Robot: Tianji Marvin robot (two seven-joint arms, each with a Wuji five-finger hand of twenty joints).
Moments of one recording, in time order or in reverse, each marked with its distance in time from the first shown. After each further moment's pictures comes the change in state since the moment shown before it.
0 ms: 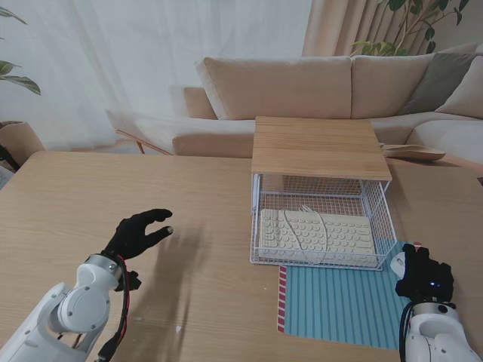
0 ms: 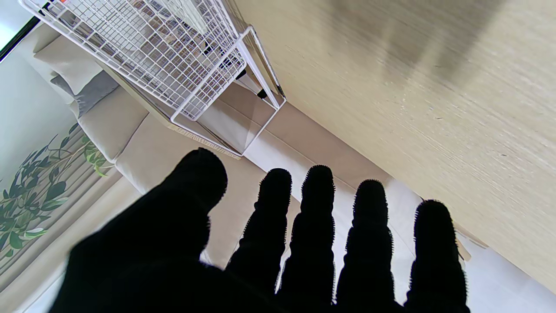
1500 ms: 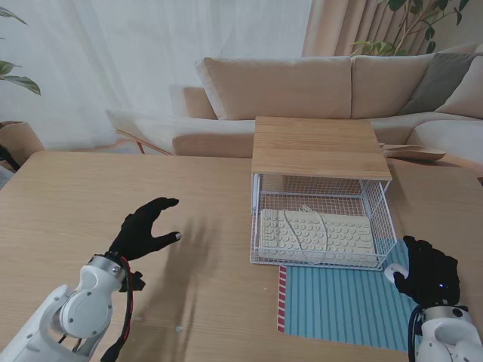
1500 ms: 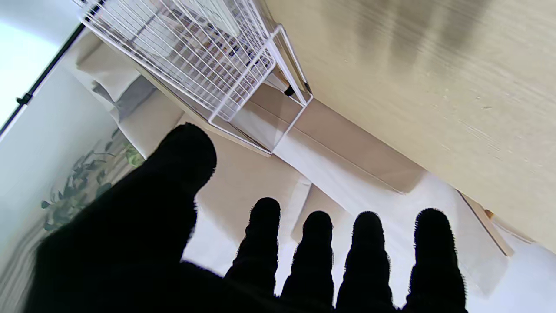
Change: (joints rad) left arm 0.018 0.001 0.011 -0.037 0.038 -0.065 0.028; right arm -0.090 -0.017 0.102 -0.111 0.052 -0.148 0.045; left_hand -0.028 -0.176 0.059 0.014 -0.272 -0.066 -0.017 -0.021 -0.318 -0.003 -0.200 -0.123 -0.224 -0.039 -0.125 -0.014 -0.041 -0.017 -0.092 0.018; right_hand -0.109 0.305 -0.152 0.104 -0.173 0.011 -0.182 -0.105 -0.196 -0.016 -0.542 -0.358 -0.433 -0.035 -0.591 -0.222 -0.381 -0.041 -0.375 -0.101
